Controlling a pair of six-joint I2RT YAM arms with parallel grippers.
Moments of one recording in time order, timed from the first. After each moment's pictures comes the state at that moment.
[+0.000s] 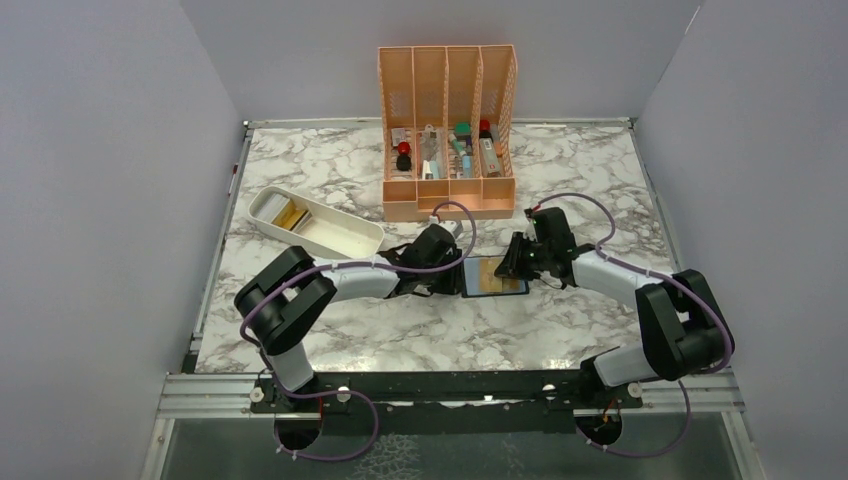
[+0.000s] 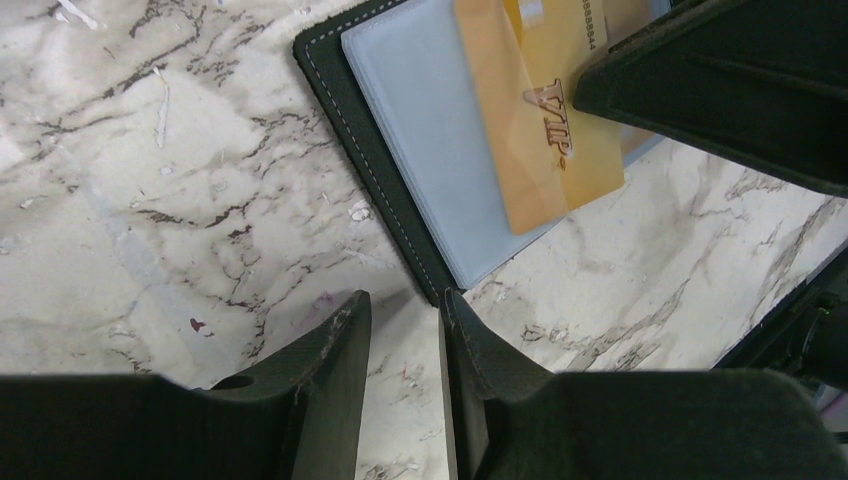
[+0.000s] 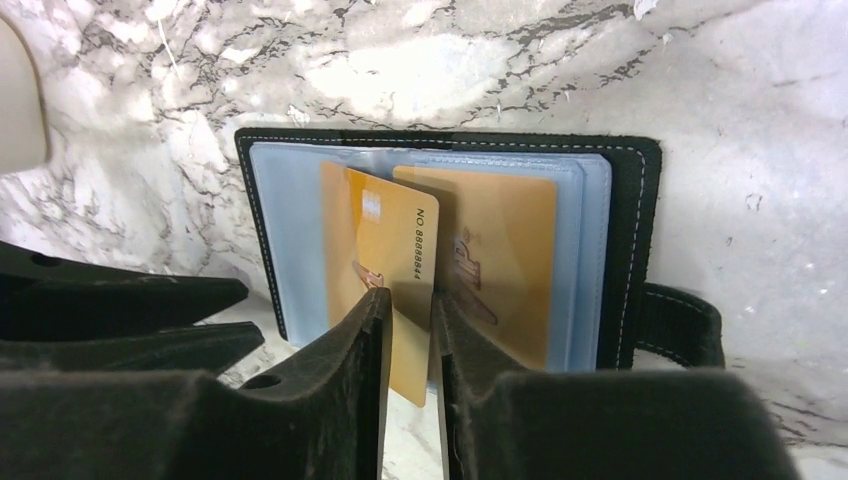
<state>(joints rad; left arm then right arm) -0.87 1.71 0.86 0.05 0.10 -0.63 0.35 1.44 0.63 -0.10 -0.27 0.53</state>
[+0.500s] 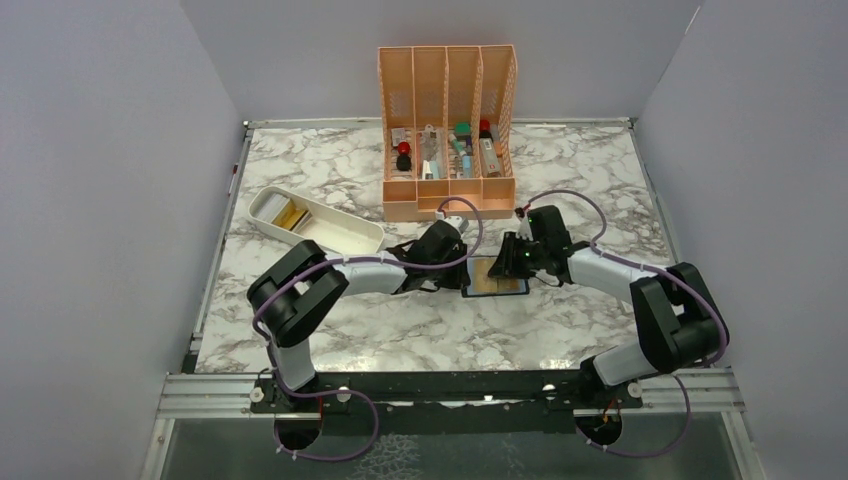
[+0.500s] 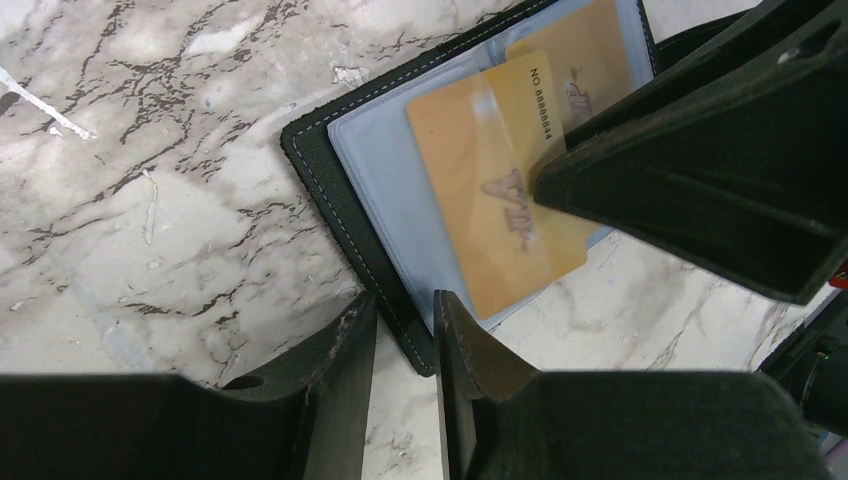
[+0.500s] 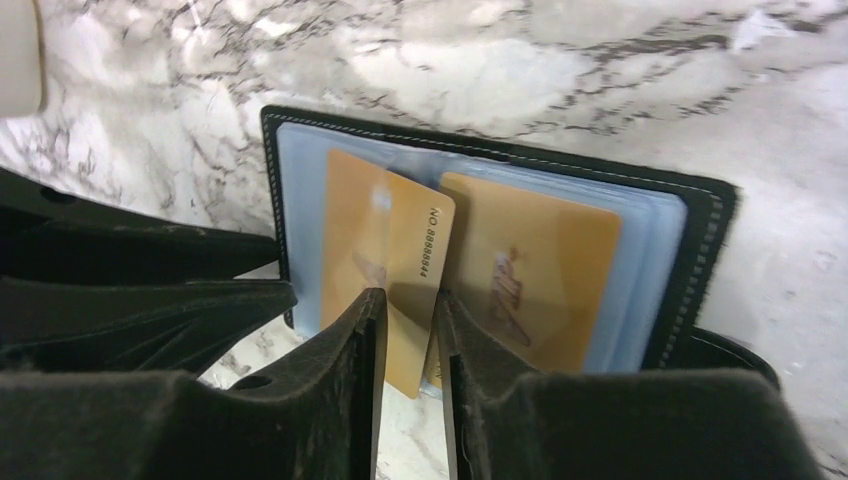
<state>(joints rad) -0.87 1.78 0.92 0.10 0.08 -0.62 0.36 1.48 0.66 -0.09 -0.32 0.45</state>
